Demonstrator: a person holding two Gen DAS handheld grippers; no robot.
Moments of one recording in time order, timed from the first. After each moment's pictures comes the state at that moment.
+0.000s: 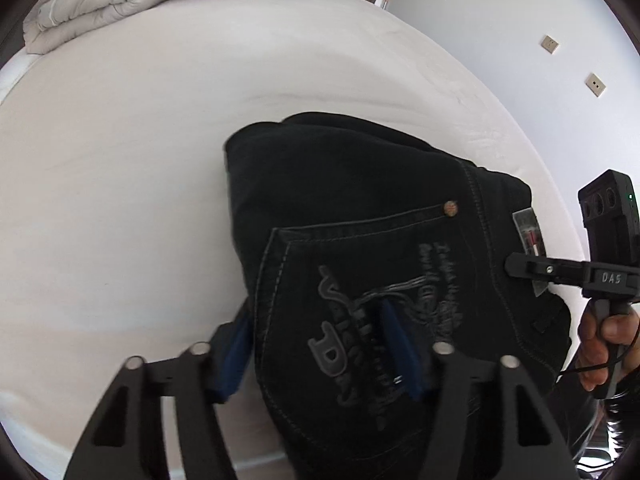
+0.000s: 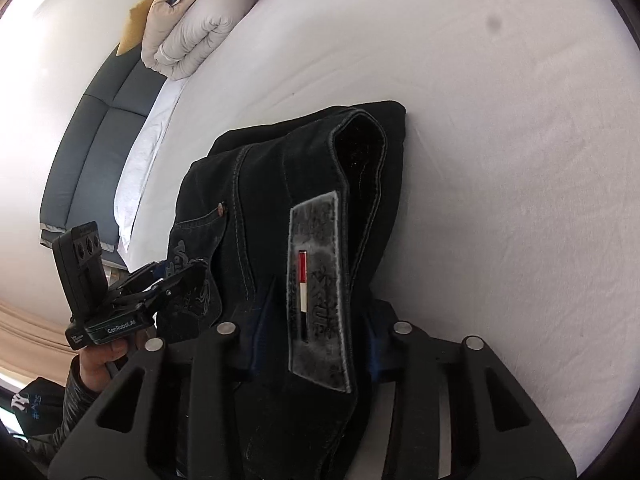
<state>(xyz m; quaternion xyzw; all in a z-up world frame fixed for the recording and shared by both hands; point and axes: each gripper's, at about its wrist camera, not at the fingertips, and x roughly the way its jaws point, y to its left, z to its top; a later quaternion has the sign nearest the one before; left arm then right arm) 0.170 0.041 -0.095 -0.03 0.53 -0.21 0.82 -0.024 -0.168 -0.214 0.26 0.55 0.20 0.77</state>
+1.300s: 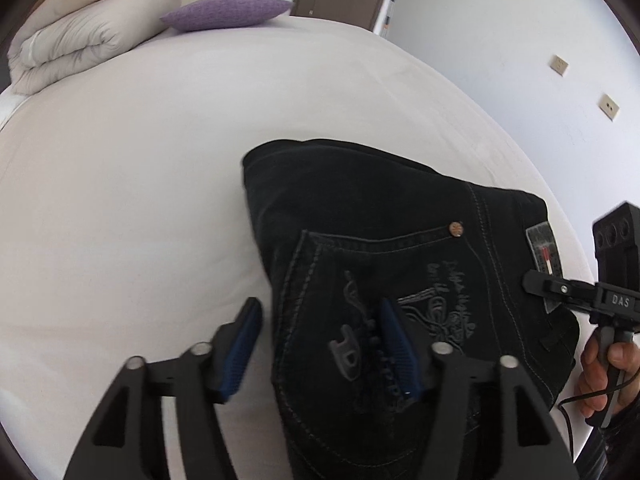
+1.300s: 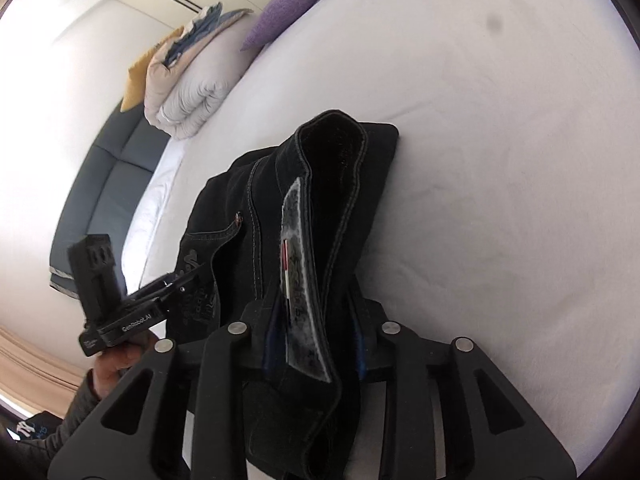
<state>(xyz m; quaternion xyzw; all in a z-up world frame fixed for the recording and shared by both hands) 0.299 0.000 -0.081 -0.03 0.47 -0.20 0.86 0.059 -0.263 -0.206 0.31 0.47 0.19 0.81</state>
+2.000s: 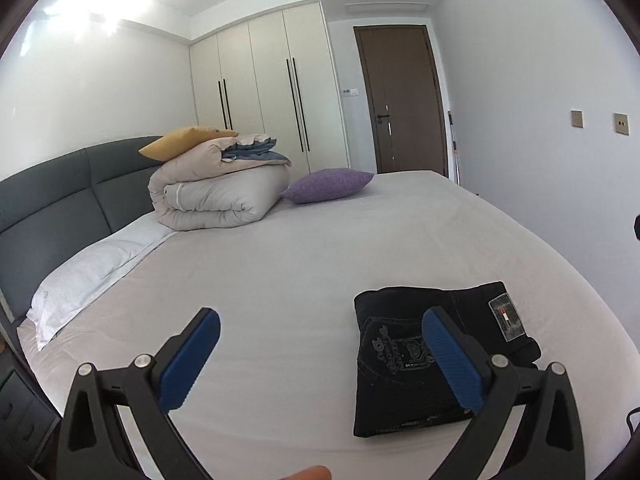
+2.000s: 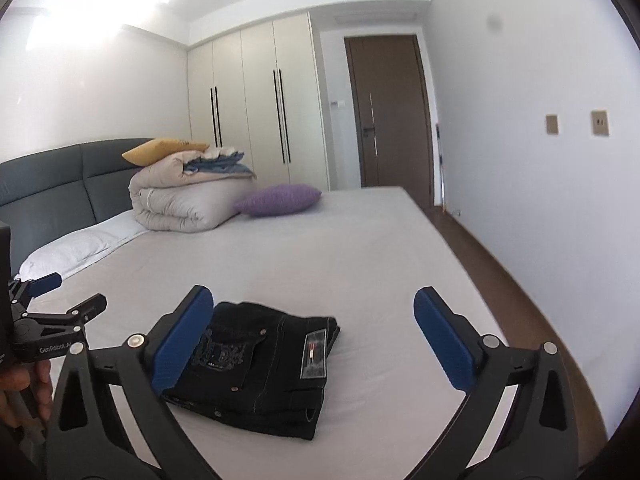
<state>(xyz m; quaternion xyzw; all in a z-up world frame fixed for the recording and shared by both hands) 0.074 0.018 0.075 0.07 0.19 0.00 0.98 -0.154 -0.191 0.009 0.03 0.14 -0.01 0.99</state>
